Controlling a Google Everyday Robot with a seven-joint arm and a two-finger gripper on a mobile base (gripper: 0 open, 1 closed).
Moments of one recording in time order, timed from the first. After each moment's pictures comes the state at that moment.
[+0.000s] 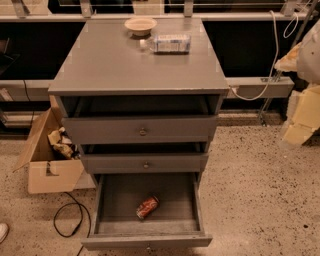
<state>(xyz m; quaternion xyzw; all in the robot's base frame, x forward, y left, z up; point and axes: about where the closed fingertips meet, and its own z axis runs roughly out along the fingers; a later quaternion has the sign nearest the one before) 0.438 -0.217 0.976 -0.60 0.78 -0.03 0.16</state>
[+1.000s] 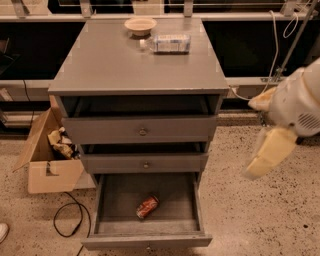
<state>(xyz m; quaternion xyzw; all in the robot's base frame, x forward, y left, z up) 0.428 -0.178 0.906 -0.57 0.79 0.07 0.21</state>
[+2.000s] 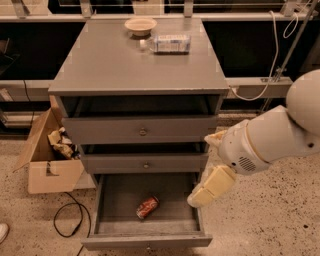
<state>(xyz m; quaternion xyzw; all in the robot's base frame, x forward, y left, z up) 0.409 -0.088 0.821 -0.53 0.78 0.20 0.25</state>
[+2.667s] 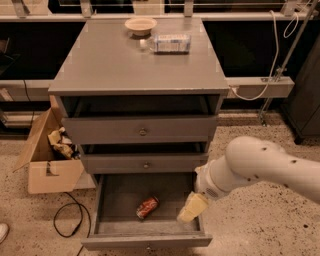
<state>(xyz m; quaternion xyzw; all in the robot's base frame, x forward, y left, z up) 0.448 -0.092 0.632 -0.52 0.82 0.15 0.19</state>
